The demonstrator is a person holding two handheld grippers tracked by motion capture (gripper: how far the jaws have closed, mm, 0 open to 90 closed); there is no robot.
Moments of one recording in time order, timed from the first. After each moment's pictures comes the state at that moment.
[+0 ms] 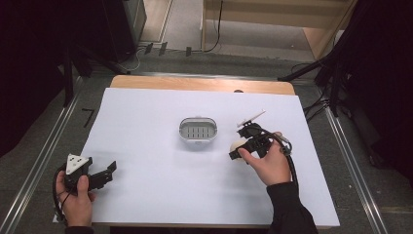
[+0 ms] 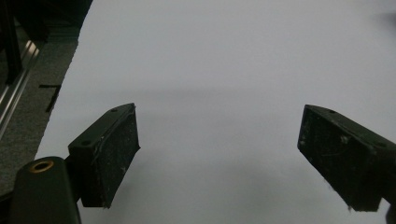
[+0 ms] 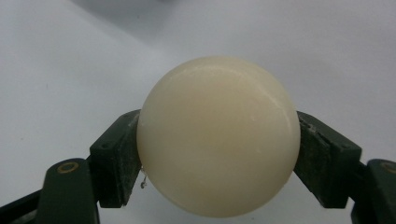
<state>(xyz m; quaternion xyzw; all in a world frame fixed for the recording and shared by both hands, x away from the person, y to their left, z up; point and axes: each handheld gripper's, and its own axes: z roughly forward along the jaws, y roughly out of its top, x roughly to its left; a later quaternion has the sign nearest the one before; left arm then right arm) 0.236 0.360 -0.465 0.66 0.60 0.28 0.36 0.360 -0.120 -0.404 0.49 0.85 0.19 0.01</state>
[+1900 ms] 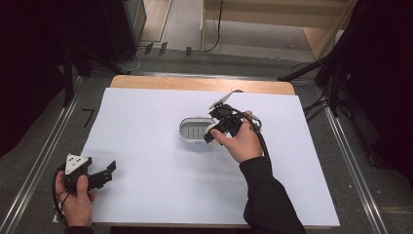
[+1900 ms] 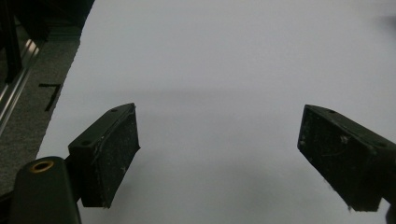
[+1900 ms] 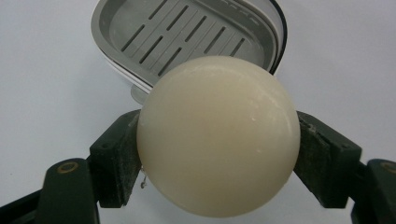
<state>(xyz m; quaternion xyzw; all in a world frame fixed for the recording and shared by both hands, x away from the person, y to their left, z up) 0.236 0.361 -0.465 0.65 0.60 0.28 0.36 0.407 -0.043 -0.382 0.46 0.87 0.20 0.00</state>
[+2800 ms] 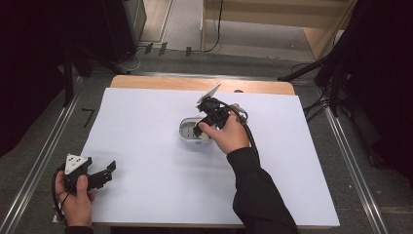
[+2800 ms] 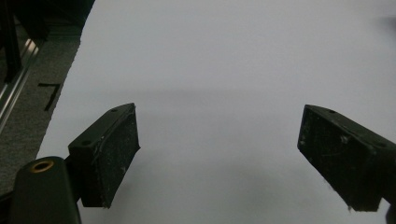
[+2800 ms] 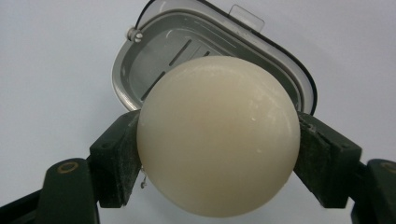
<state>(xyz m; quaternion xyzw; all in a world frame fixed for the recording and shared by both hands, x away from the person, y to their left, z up) 0.236 0.361 -0.465 0.65 0.60 0.28 0.36 0.427 -0.010 -0.380 0.45 0.87 0.19 0.00</state>
